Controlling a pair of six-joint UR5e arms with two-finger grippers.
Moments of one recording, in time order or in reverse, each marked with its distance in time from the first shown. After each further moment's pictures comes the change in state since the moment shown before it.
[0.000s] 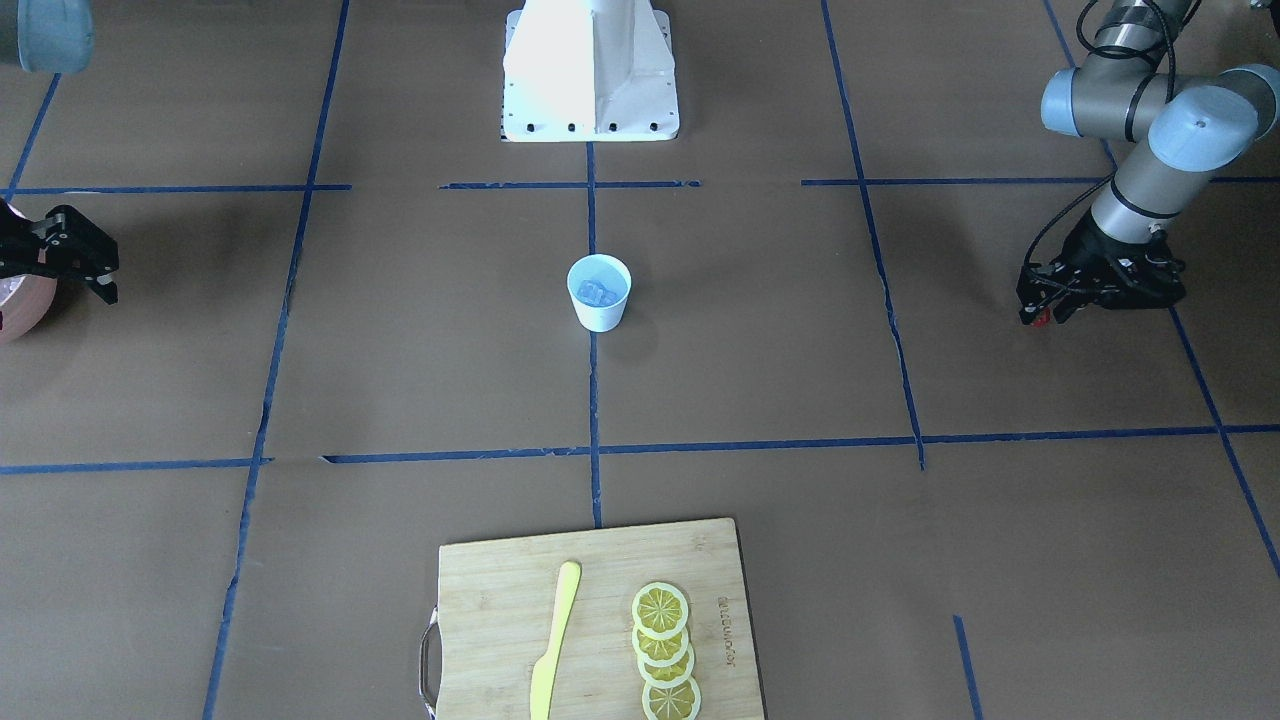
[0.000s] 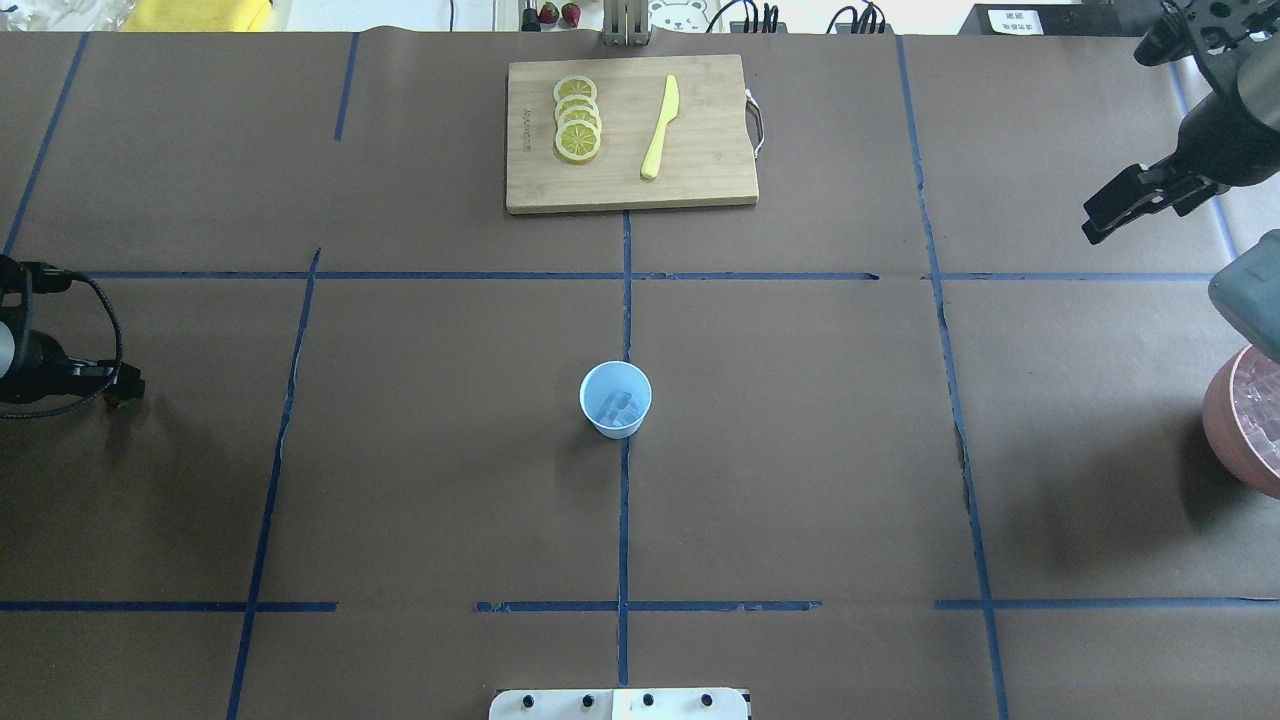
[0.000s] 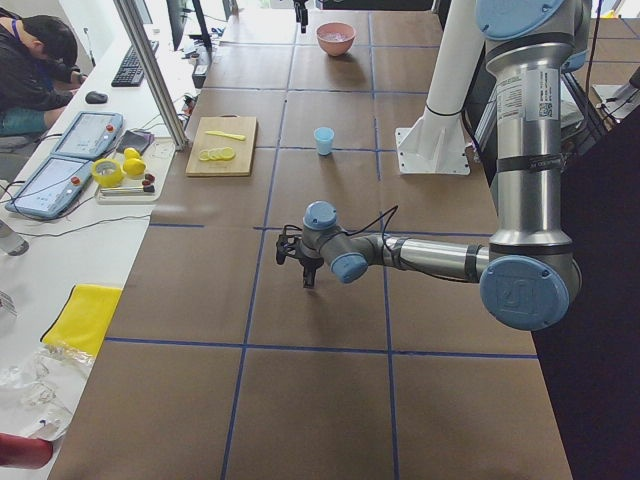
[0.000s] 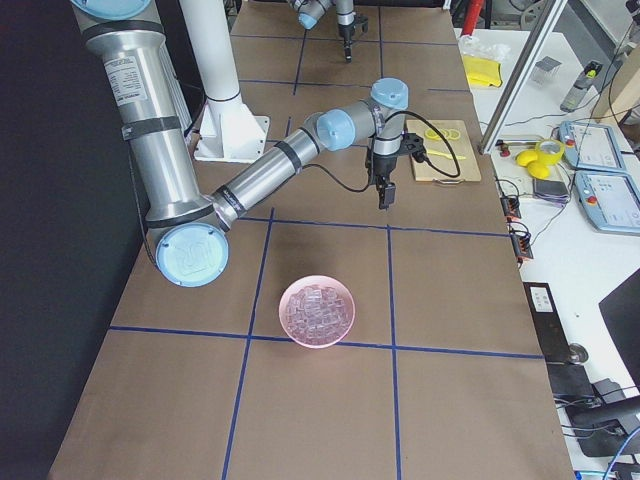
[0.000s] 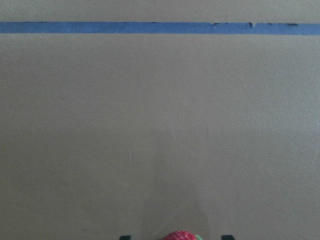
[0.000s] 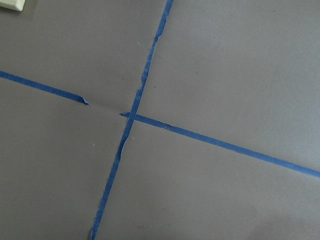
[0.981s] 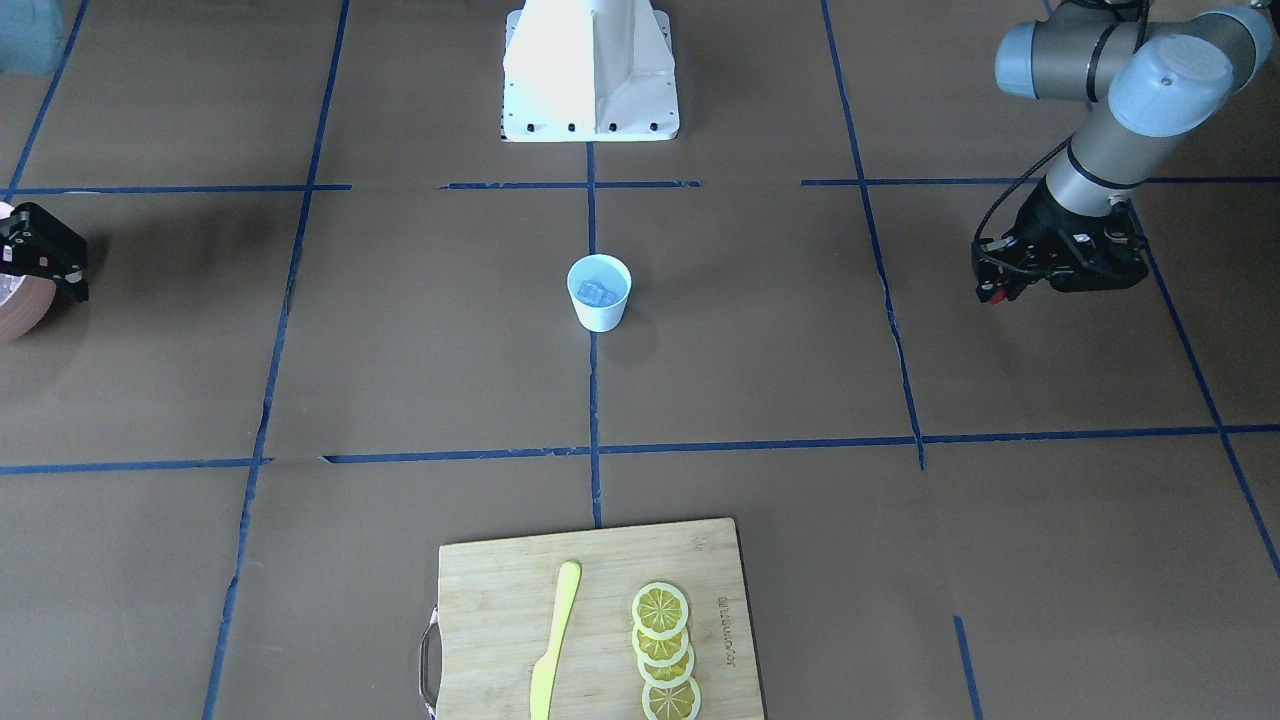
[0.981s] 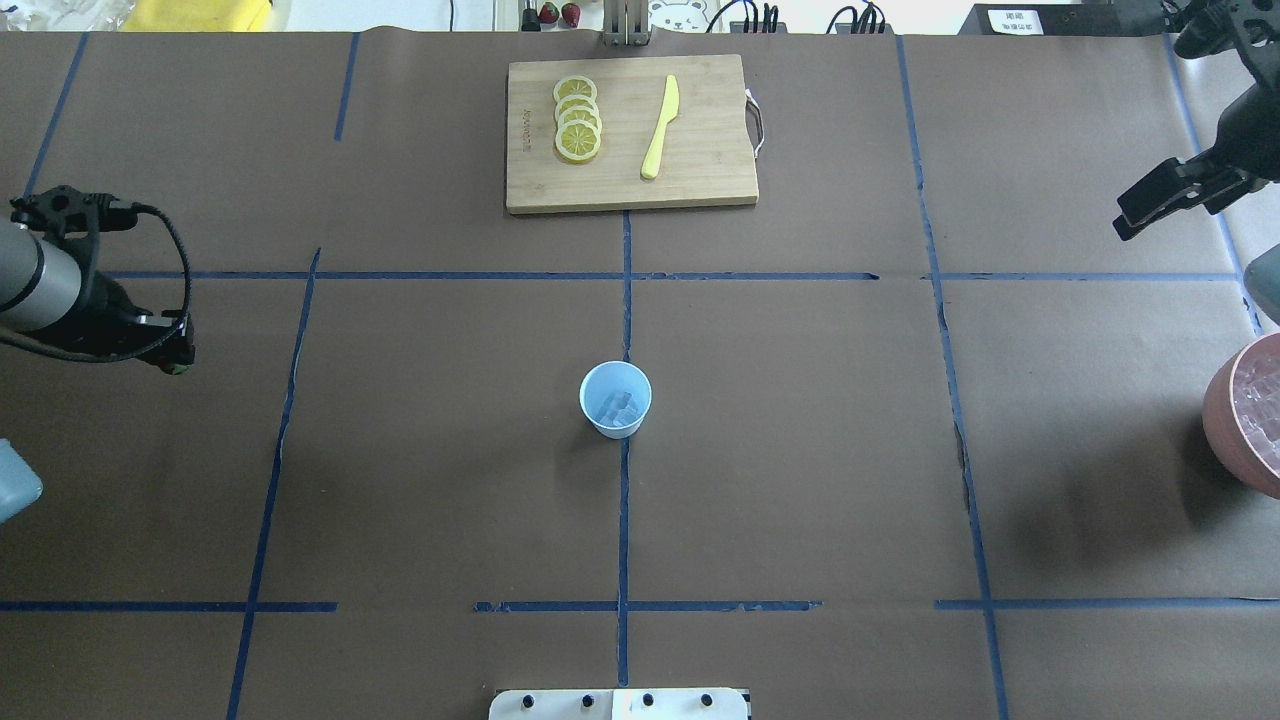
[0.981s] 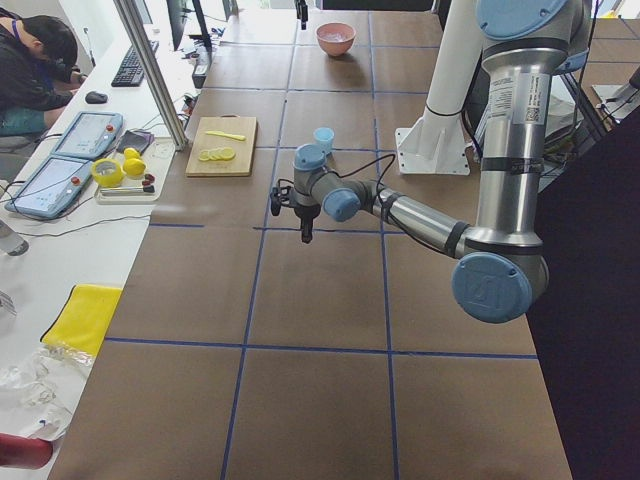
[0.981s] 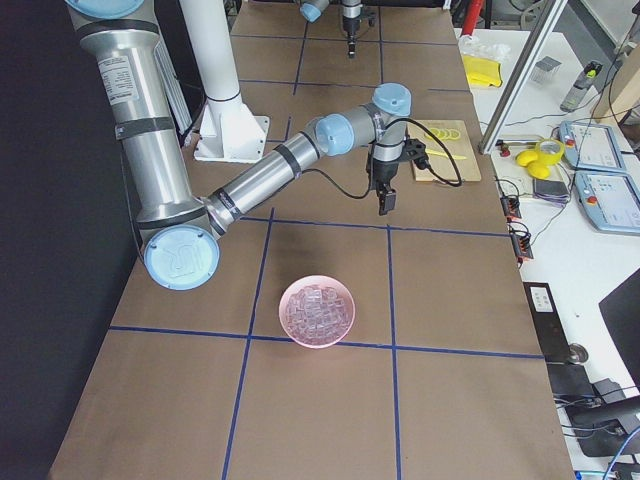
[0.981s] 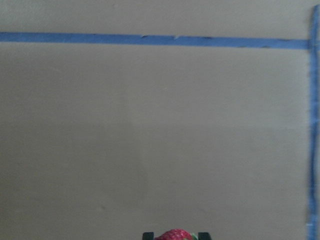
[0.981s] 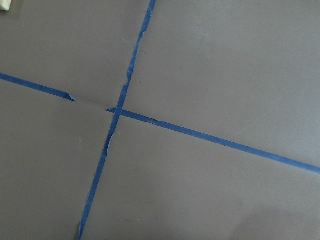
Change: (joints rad) left arm -0.011 -0.195 -0.291 0.564 -0.059 0.000; right arm 0.065 -0.036 -0.013 -0.001 0.042 -0.060
